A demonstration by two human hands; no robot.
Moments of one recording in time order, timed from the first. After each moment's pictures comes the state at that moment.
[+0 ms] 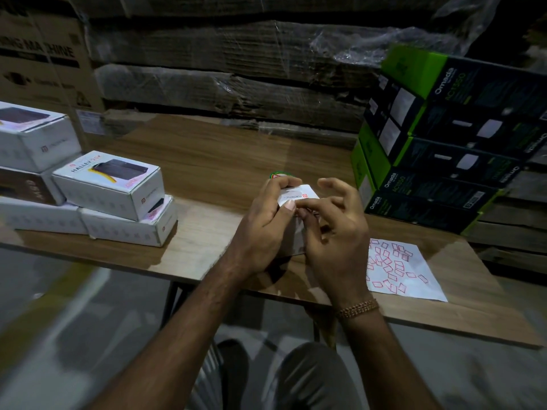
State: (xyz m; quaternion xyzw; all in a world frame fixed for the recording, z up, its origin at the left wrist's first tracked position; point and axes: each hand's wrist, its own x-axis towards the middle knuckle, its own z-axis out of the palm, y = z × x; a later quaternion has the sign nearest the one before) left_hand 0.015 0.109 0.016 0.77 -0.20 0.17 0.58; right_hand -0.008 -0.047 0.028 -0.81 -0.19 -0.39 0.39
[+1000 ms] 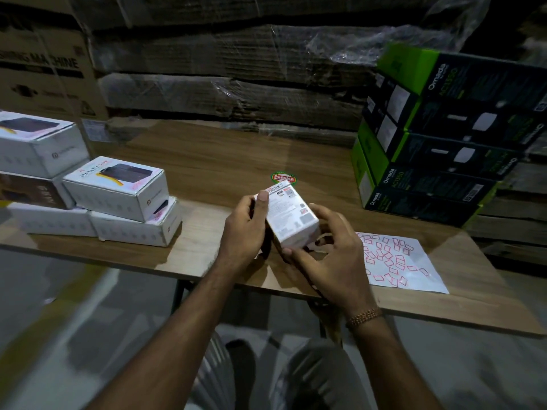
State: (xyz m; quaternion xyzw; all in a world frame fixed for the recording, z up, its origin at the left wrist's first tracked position) left_hand 0.026 0.122 -0.010 0.74 0.04 0.13 0.65; right_hand -0.016 -0.066 -0.009 -0.84 -0.18 -0.26 0.44
